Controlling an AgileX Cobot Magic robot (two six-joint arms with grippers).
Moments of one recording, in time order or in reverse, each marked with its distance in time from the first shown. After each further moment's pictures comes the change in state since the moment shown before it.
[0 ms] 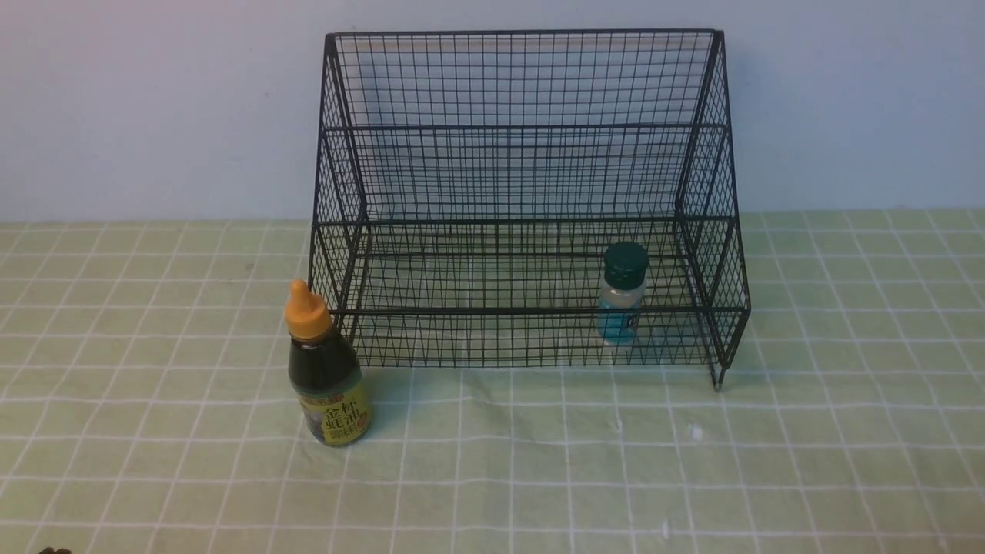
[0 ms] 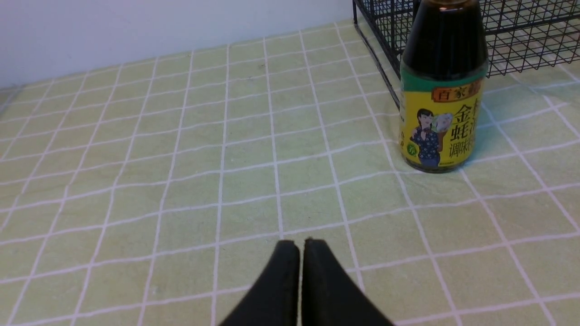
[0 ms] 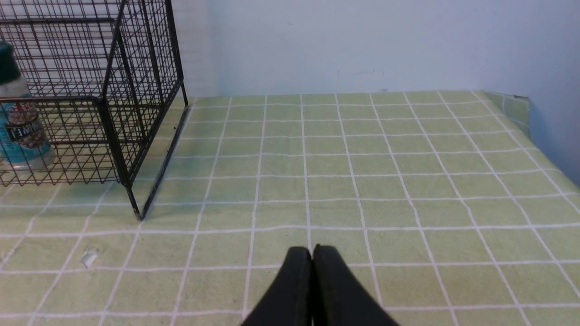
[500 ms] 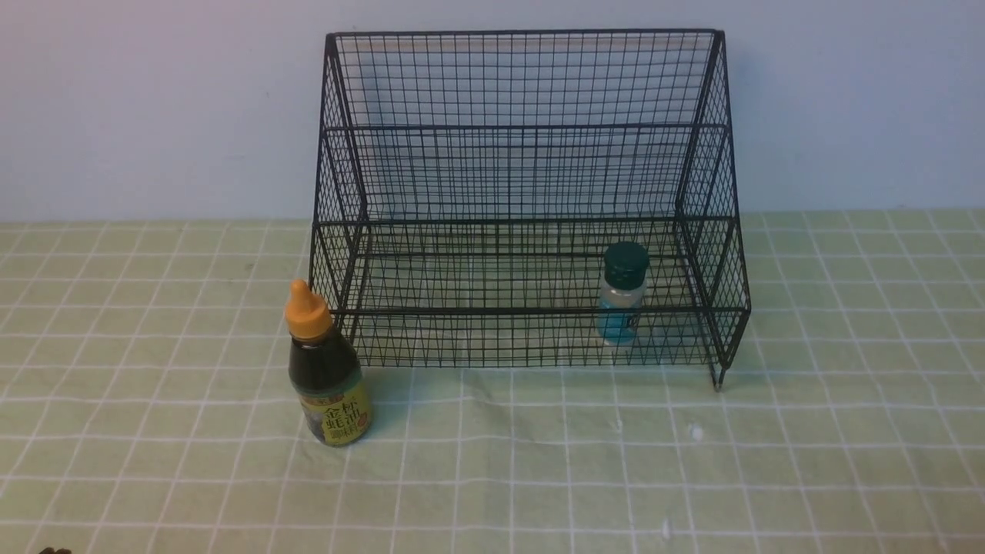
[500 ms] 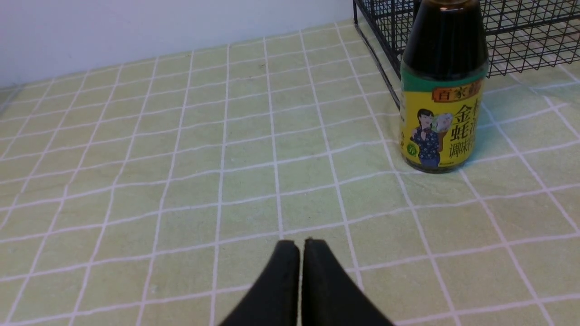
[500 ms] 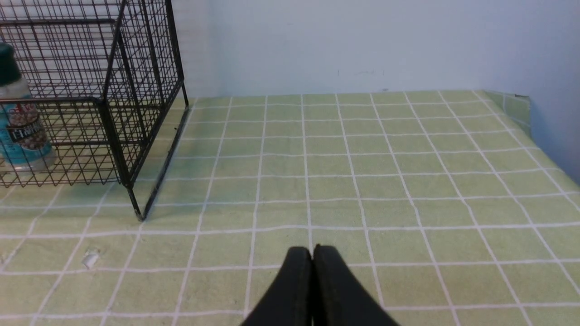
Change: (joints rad) right arm 0.000 0.000 0.000 0.000 0.000 0.004; left arm 0.000 0.000 0.000 -0.010 0.001 -0.011
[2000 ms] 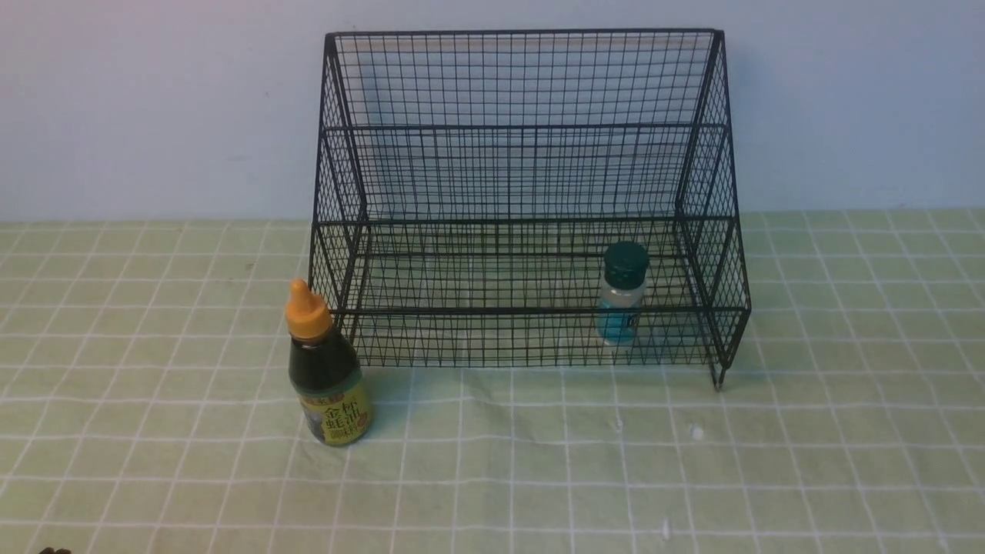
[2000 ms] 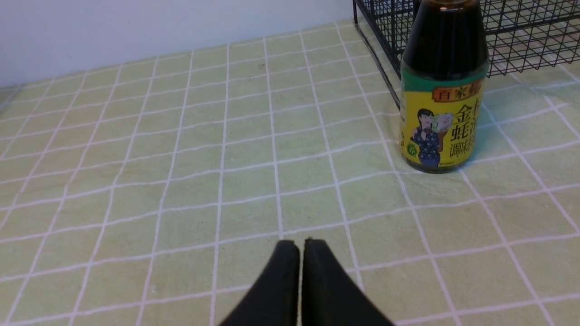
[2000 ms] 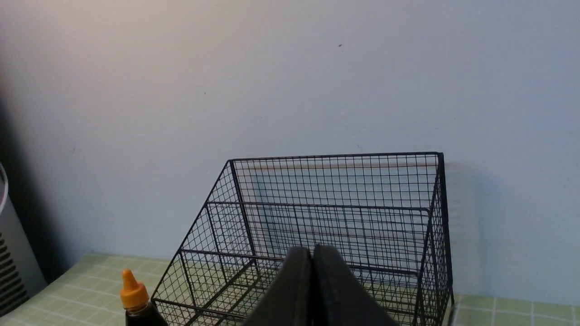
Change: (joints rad) right arm 0.451 0.149 -0.497 0.149 0.026 0.001; left arm 0.000 0.000 0.000 0.000 0.000 0.000
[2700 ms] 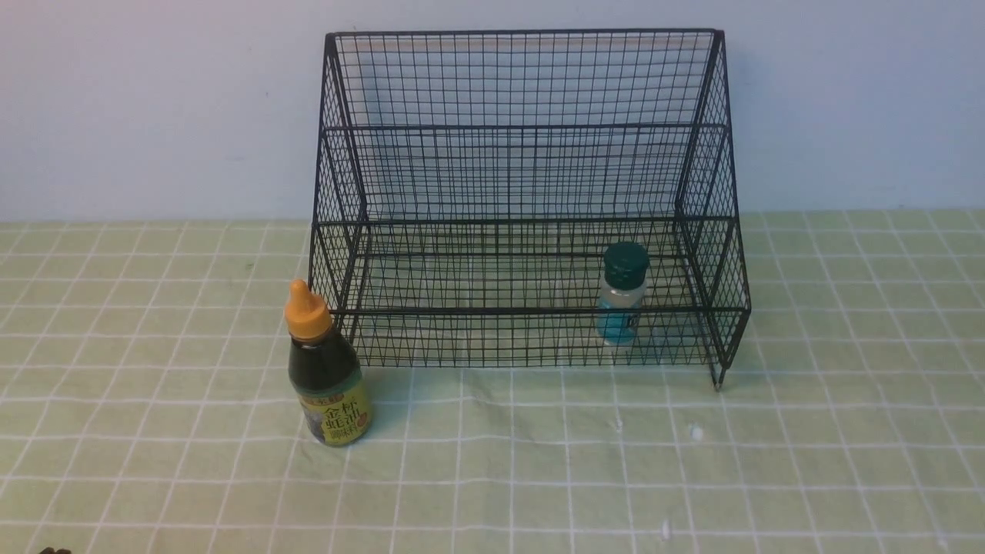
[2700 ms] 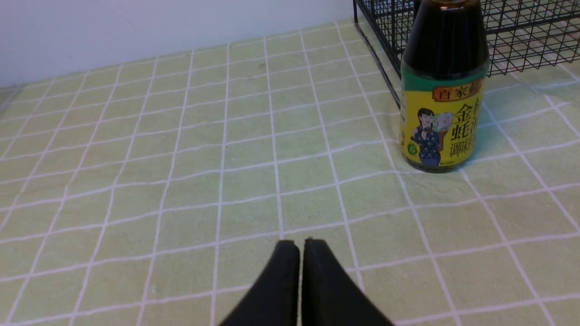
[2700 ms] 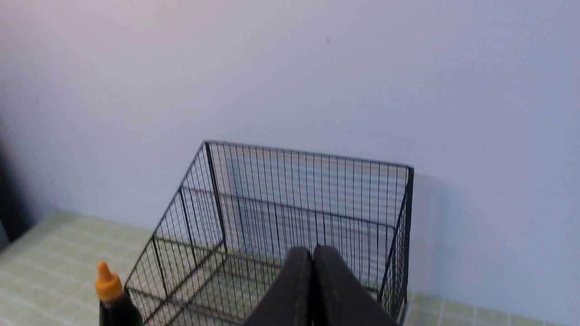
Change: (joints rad) right arm 0.000 0.118 -0.317 -0.003 0.236 -0.093; left arm -0.001 0.001 0.000 0.002 -0.001 0.000
